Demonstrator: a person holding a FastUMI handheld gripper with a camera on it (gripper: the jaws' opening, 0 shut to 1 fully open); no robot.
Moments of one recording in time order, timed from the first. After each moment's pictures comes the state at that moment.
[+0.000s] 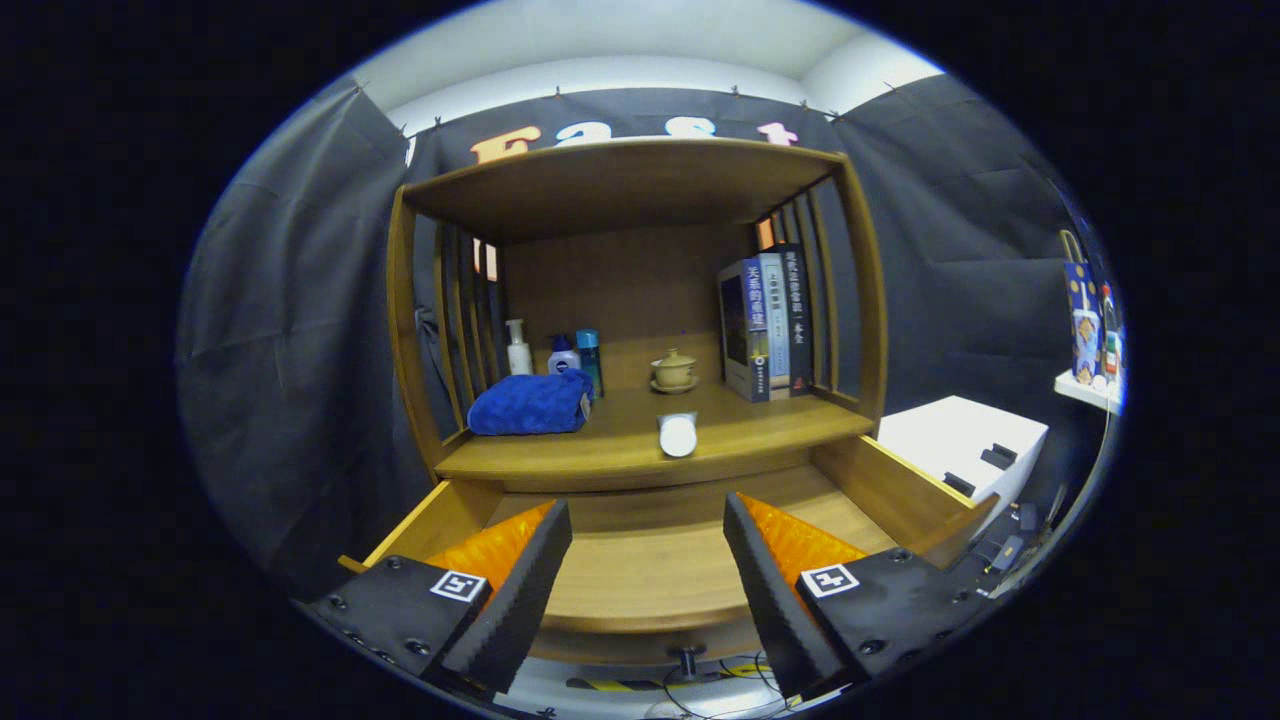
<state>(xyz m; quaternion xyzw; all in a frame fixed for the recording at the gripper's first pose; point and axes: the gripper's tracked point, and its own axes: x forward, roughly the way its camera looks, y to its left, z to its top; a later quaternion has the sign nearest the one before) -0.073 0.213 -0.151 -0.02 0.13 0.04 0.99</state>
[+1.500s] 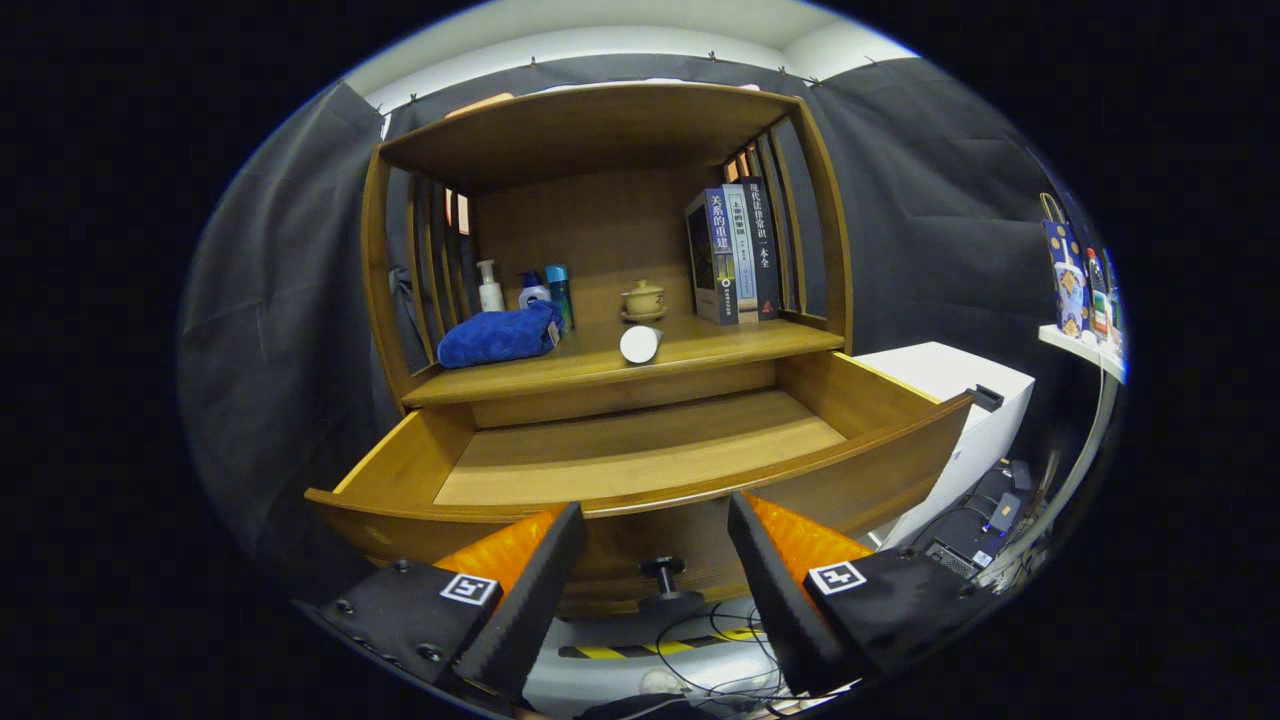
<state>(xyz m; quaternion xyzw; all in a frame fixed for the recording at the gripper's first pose) -0.079 0.182 -0.223 -0.03 0.20 0.02 0.98</state>
